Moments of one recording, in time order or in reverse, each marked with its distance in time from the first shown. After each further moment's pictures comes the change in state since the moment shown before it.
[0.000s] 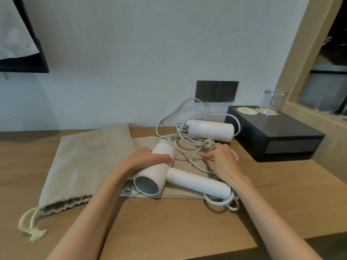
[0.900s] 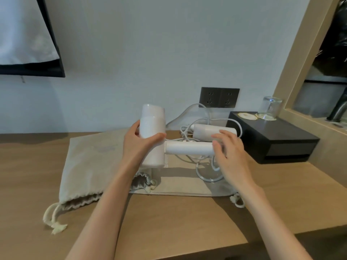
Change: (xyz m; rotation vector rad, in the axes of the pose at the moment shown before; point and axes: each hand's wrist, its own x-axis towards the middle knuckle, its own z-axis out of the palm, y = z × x) left_hand -0.027 -0.004 -0.025 -0.700 0.507 0.394; right_hand -0.036 -0.057 -0.025 0.246 0.341 -0.027
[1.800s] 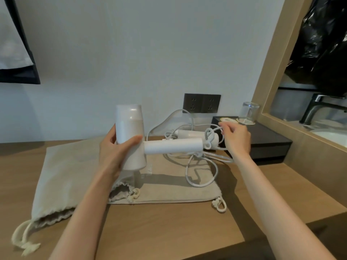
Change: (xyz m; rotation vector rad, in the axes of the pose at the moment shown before) left_hand 0.011 -0.006 -0.005 -0.195 -0.023 0.039; right_hand 0.071 0.023 -0.042 0.013 0.302 0.344
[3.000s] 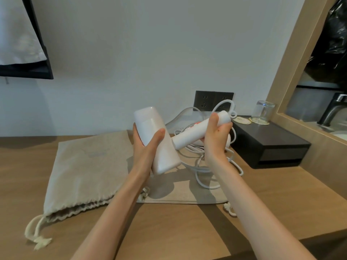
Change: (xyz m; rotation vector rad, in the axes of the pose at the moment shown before) left_hand -0.014 -0.009 0.038 -0.127 -0.023 -0.056; right_hand -0.060 -0.079 0.044 0.783 -0.081 0.244
